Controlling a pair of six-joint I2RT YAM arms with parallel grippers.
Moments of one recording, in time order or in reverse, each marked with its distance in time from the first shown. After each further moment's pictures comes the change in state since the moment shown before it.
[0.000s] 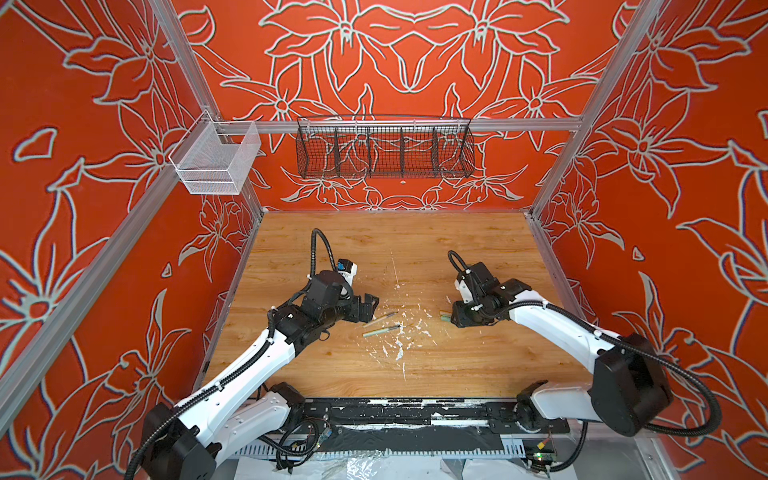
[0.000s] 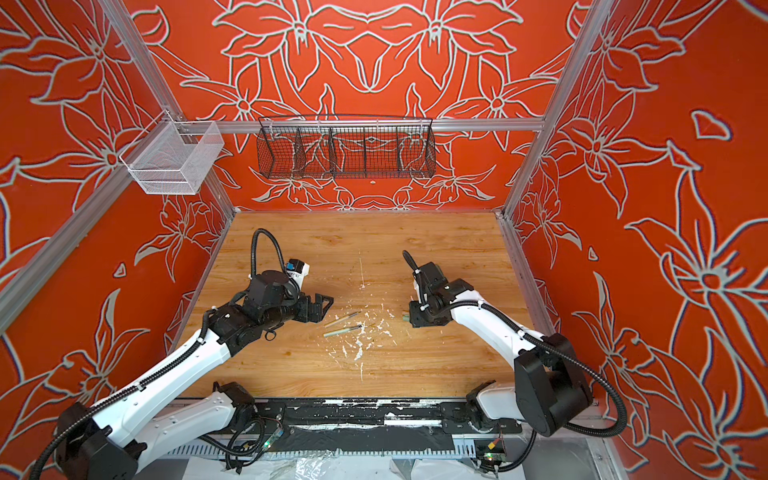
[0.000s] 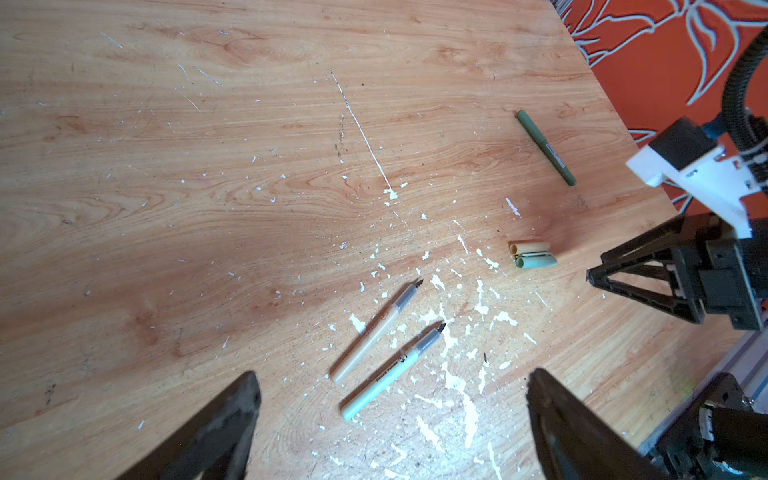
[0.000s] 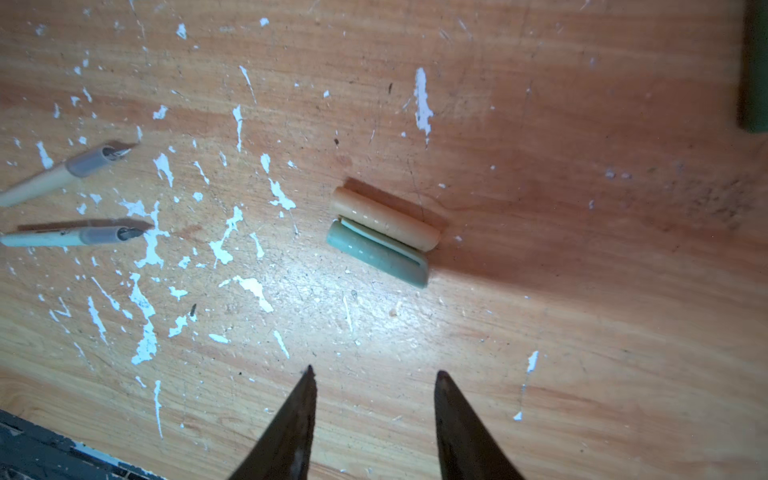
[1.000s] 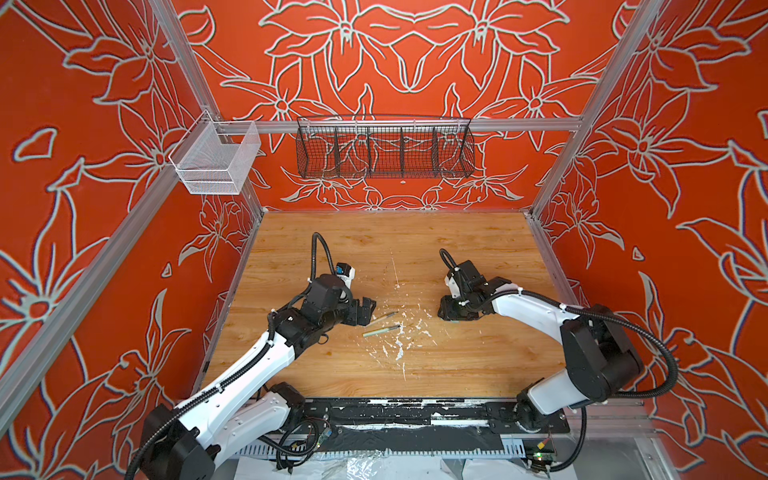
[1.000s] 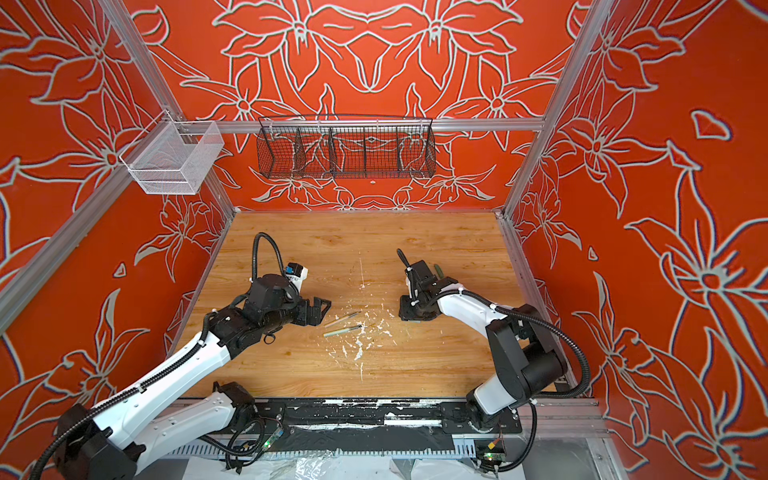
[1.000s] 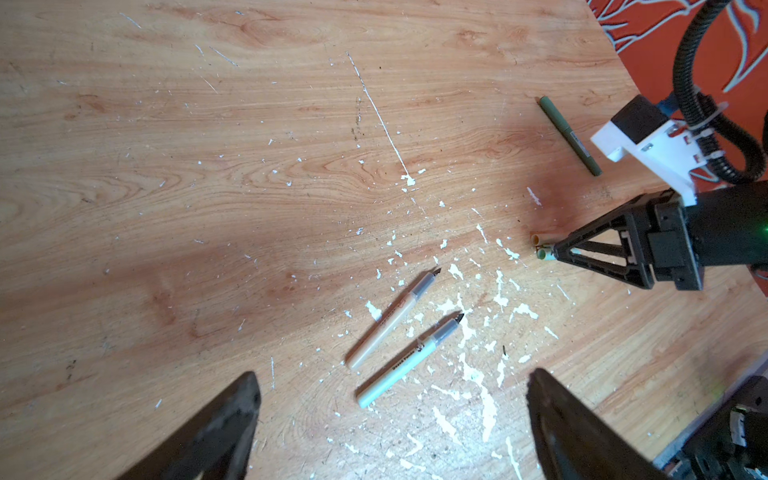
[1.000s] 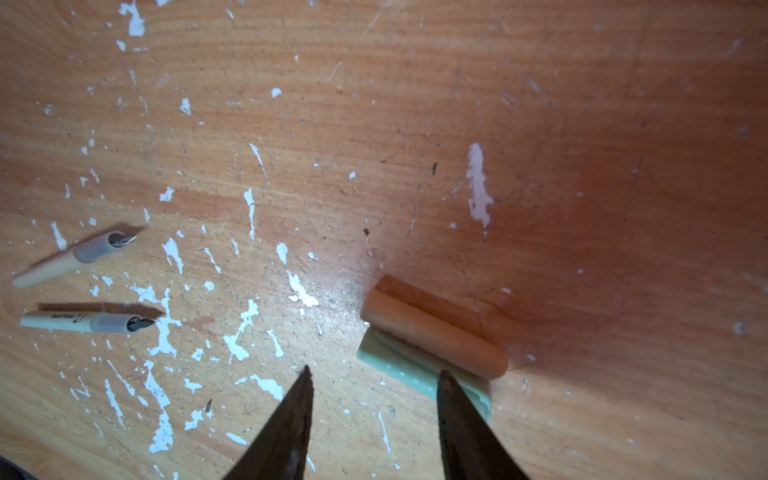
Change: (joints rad) left arm 0.000 -0.012 -0.031 -0.011 -0.028 0.002; right arm 0.000 0.199 0.022 0.209 -0.050 0.047
